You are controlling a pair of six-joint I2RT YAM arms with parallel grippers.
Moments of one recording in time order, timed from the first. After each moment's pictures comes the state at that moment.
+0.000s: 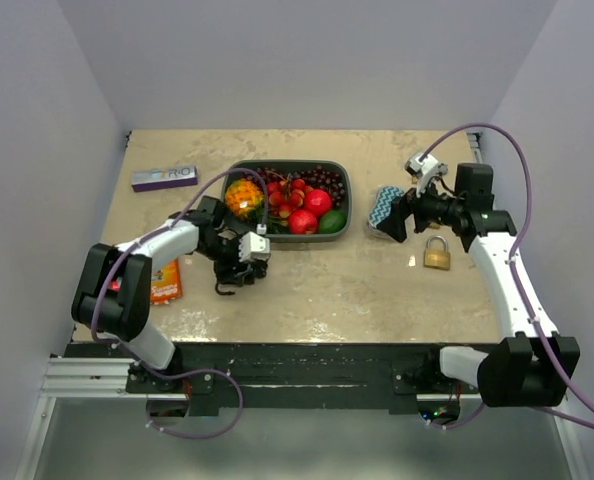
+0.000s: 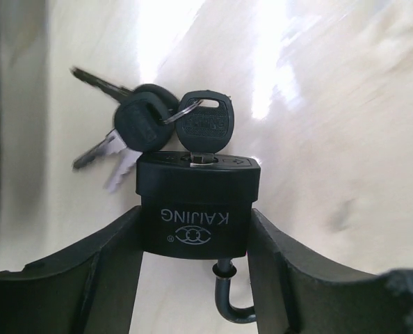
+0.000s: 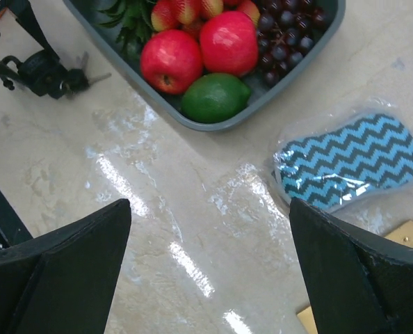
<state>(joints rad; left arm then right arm) -0.26 1.61 0.92 -0.65 0.58 1.10 -0.01 1.21 1.08 -0.57 -0.74 -0.37</state>
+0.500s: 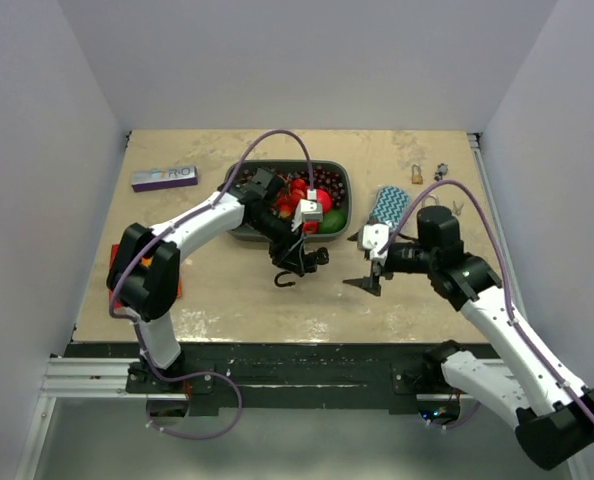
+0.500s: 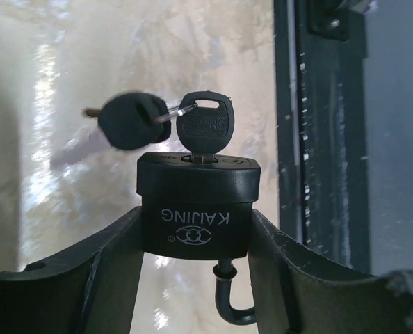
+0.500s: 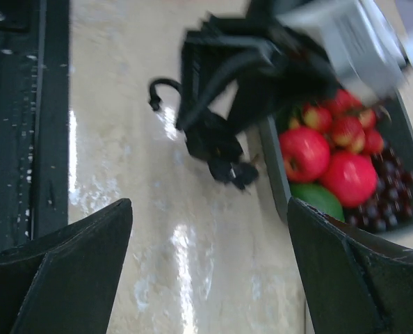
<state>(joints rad) -0.55 1.78 1.36 -0.79 0.93 0.64 0.36 0.89 0.85 -0.51 -0.80 -0.67</state>
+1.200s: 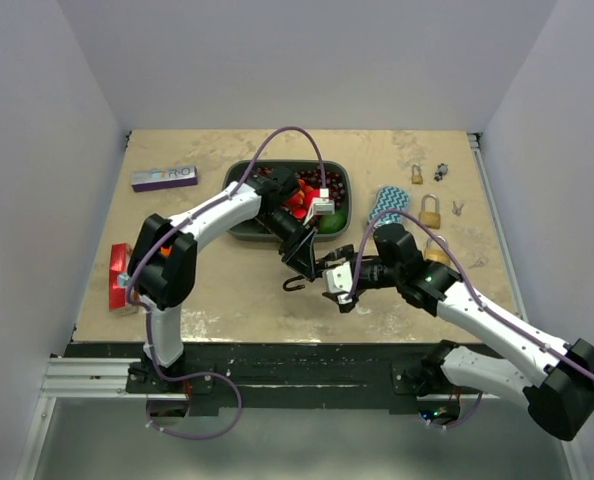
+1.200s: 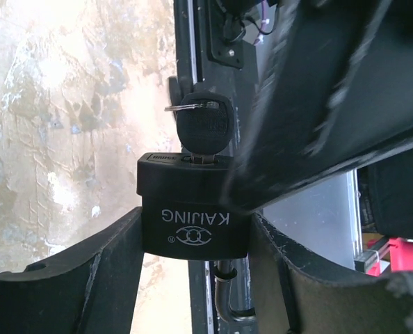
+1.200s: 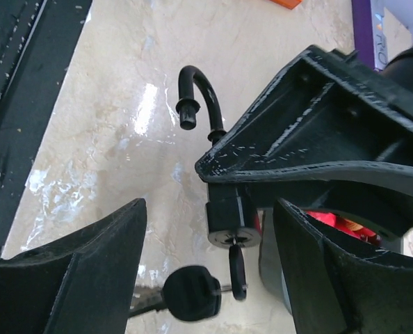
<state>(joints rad) -0.61 1.93 1.56 -1.05 1.14 0.54 0.70 0.98 0.71 -0.29 -0.66 -0.99</state>
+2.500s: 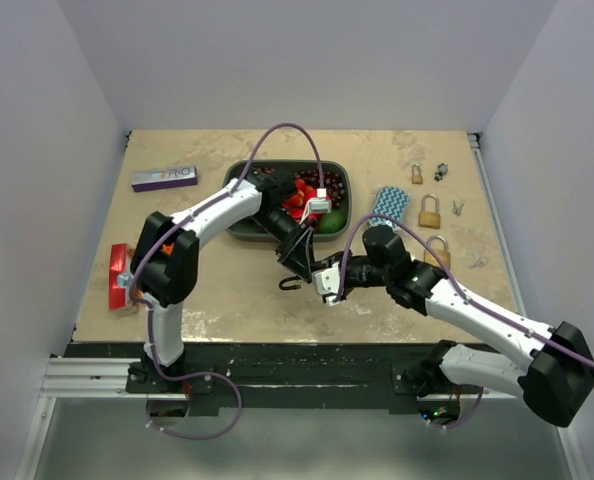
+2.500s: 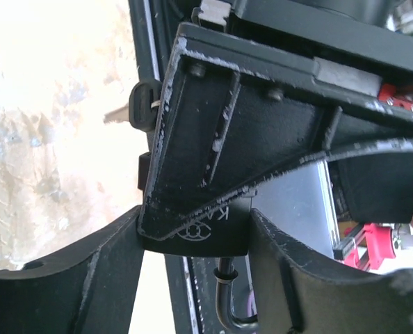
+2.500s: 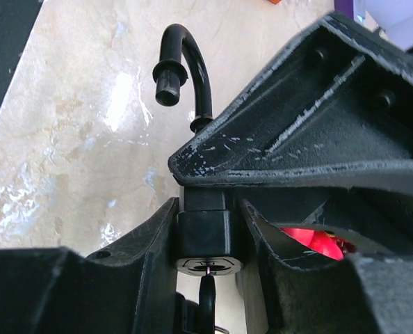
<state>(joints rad) -0.60 1.98 1.63 -1.24 1.23 0.70 0.74 1.09 0.68 -0.13 -0.58 -1.04</state>
